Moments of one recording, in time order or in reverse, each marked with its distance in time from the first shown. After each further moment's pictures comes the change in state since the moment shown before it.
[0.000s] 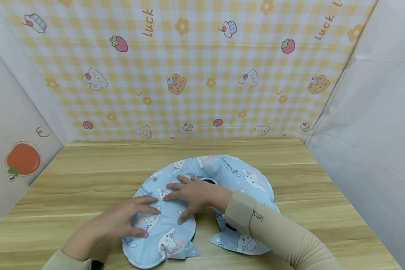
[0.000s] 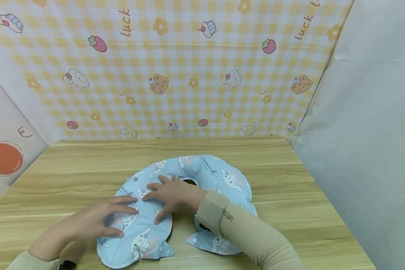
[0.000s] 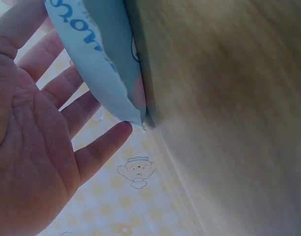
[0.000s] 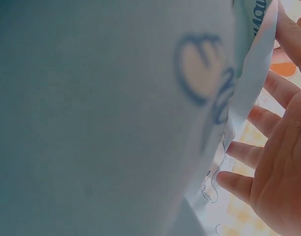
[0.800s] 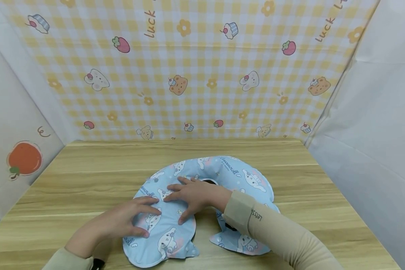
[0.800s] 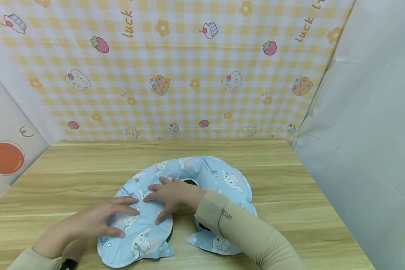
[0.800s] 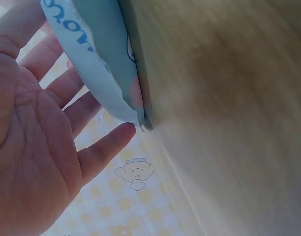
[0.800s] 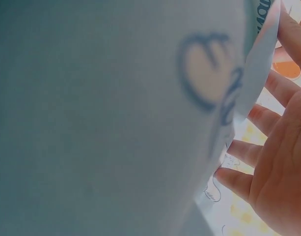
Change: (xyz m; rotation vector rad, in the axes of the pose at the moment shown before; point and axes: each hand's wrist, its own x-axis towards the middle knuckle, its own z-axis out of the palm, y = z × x) left_hand 0.002 -0.002 0.001 -0.012 -0.030 -0.008; right_hand 0.002 0.000 -0.001 0.003 -0.018 -0.008
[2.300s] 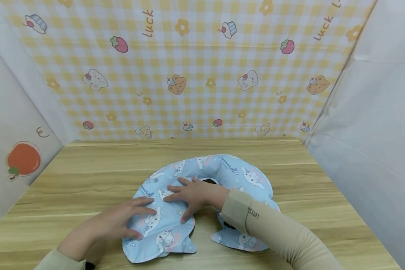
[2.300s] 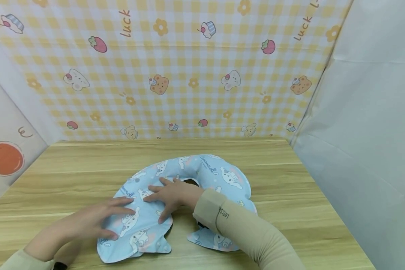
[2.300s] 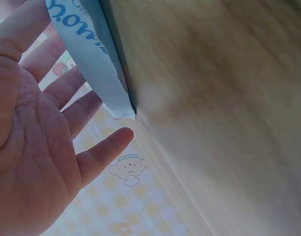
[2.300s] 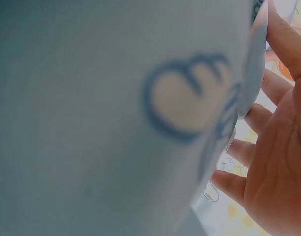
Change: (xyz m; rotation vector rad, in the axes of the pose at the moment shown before) left_hand -0.007 -0.007 0.000 0.038 -0.026 0.012; right_hand 0.002 0.000 0.002 0.003 -0.086 0.068
